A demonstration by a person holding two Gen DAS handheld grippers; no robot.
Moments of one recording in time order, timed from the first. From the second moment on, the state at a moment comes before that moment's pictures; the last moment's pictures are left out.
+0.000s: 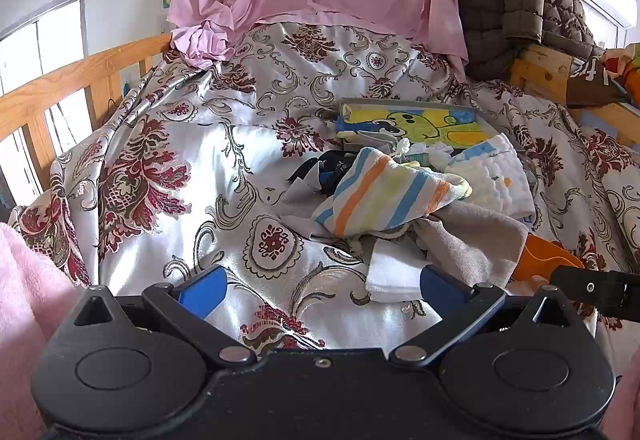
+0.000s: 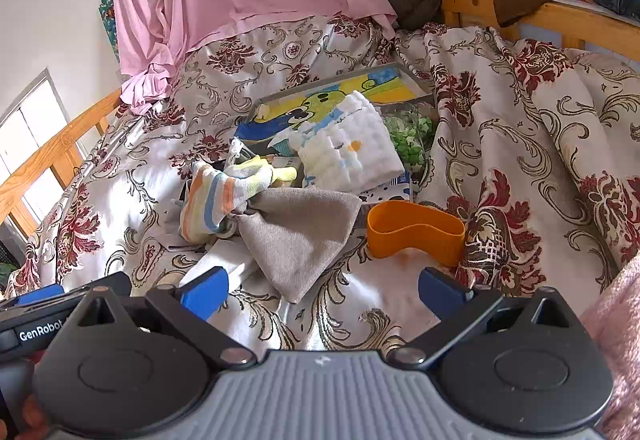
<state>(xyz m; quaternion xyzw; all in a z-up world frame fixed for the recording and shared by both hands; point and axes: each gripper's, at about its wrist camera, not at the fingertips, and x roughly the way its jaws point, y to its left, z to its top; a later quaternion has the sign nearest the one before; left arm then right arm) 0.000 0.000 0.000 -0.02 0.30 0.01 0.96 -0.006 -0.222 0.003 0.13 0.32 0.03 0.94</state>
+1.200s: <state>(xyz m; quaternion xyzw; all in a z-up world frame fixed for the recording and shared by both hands) 0.000 0.000 0.000 -0.02 0.29 0.01 0.96 -0.005 -0.224 0.004 0.13 0.33 0.03 0.94</state>
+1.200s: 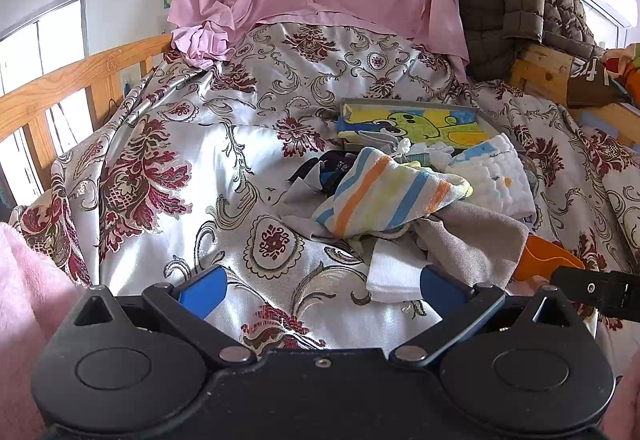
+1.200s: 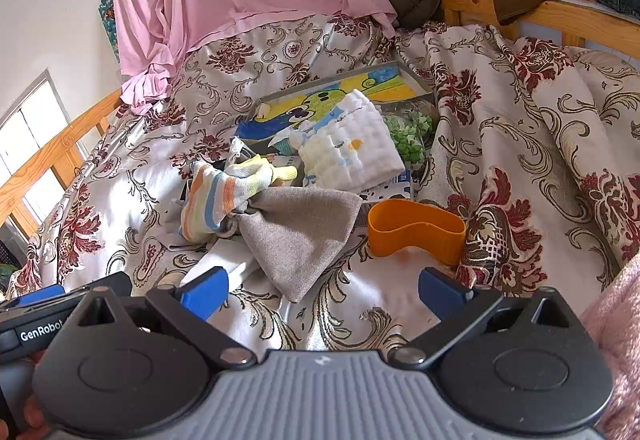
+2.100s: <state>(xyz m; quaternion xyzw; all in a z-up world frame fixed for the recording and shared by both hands) 0.000 0.000 0.000 -0.02 0.29 0.01 0.96 -0.005 -0.223 0.003 0.13 0.33 0.03 0.94</state>
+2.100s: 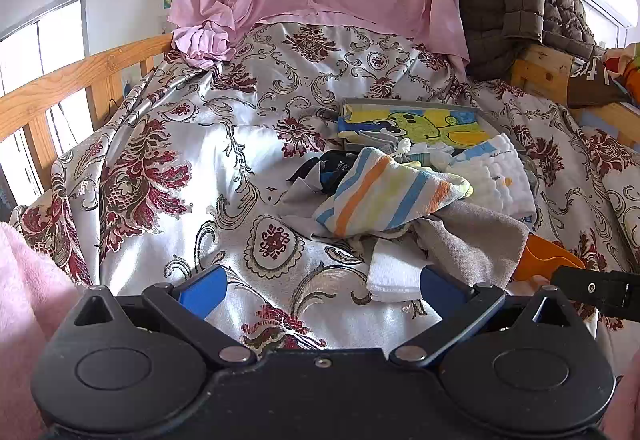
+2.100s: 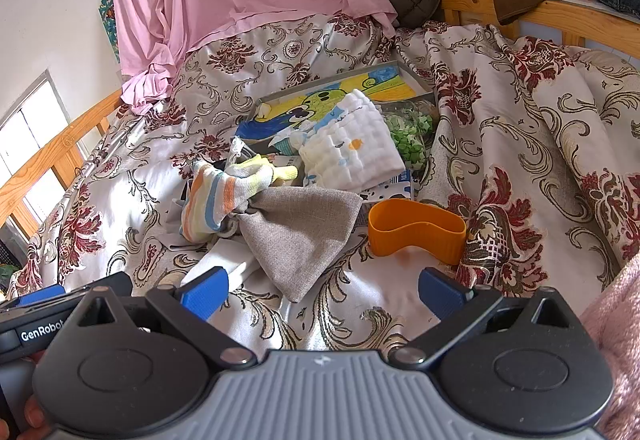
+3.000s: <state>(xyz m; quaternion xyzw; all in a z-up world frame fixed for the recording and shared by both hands) 0.021 0.001 0.007 0.00 0.34 -0.01 0.94 0.028 -0.217 0.025 0.06 0.31 0.09 0.94</state>
